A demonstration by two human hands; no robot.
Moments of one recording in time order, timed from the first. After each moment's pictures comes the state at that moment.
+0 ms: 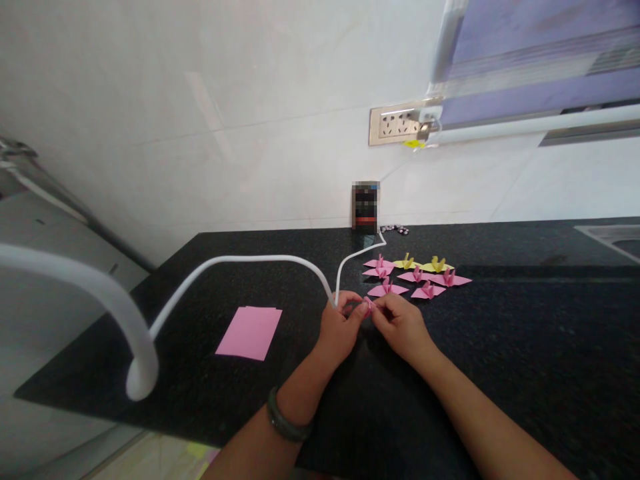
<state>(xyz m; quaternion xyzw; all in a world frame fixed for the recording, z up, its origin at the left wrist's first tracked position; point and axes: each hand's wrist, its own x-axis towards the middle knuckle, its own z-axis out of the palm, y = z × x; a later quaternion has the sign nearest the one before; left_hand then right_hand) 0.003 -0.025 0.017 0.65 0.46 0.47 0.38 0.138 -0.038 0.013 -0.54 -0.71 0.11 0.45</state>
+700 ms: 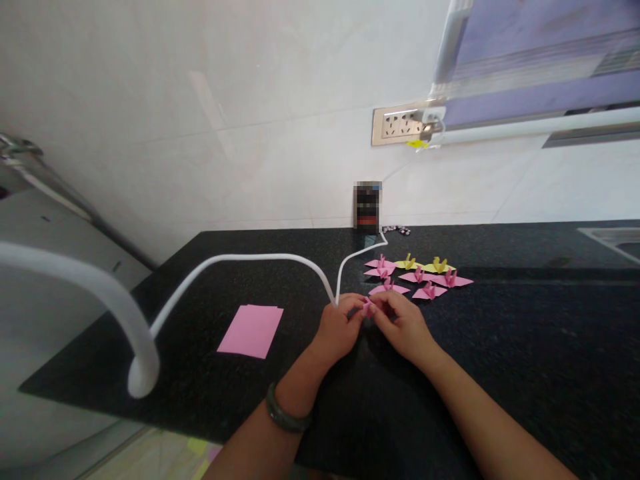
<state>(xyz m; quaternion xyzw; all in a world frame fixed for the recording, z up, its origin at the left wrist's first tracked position) -0.006 -0.022 0.023 0.77 0.40 0.41 0.27 0.141 -0.038 0.017 -0.50 -0.73 0.16 0.43</state>
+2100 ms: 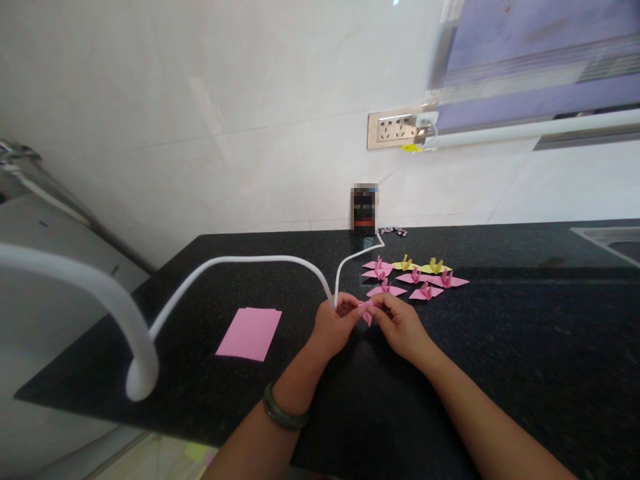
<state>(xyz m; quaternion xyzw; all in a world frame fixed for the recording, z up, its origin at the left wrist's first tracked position) -0.005 -0.016 0.013 0.61 0.40 0.47 0.49 0.141 -0.037 0.018 -0.50 -0.71 0.22 0.44</state>
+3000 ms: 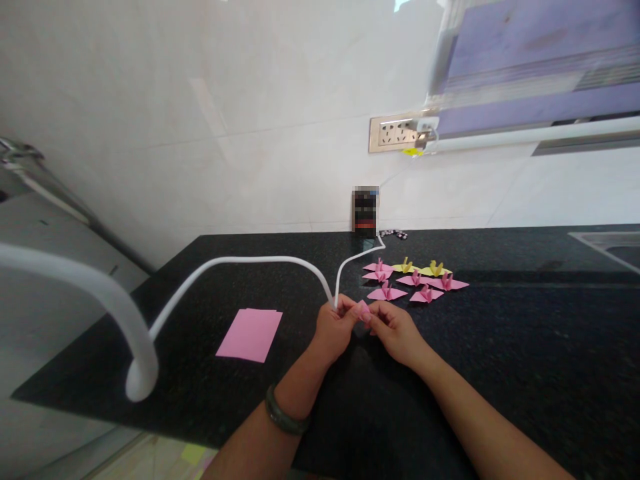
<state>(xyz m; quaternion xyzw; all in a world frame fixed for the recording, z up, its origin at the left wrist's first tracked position) -0.002 -0.020 0.016 0.58 0.39 0.49 0.52 0.134 -0.039 0.009 -0.50 -0.68 0.33 0.42</state>
